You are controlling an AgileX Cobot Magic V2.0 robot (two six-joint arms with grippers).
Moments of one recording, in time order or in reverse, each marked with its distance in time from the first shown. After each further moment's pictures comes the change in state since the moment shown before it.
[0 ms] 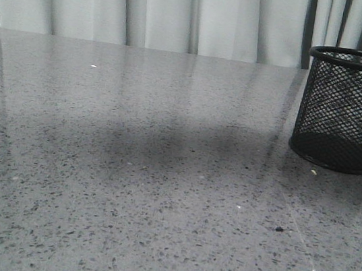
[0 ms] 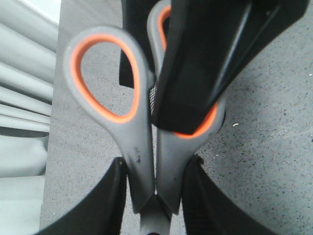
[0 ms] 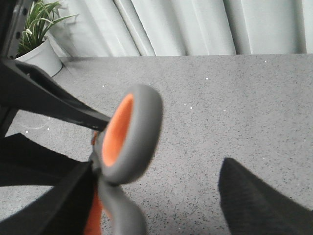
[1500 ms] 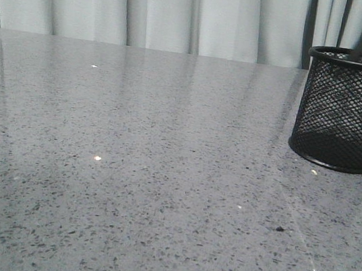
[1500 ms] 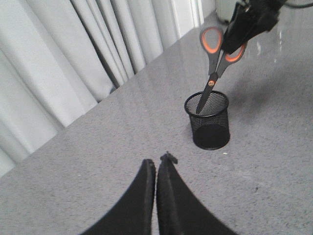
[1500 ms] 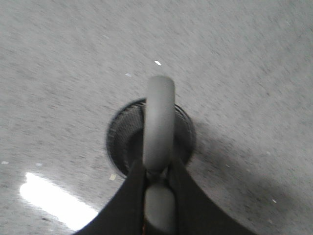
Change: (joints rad) left arm -0.004 -0.804 0.526 0.299 -0.192 -0.968; right arm -0.395 0.179 -0.428 -0.487 0.781 0.038
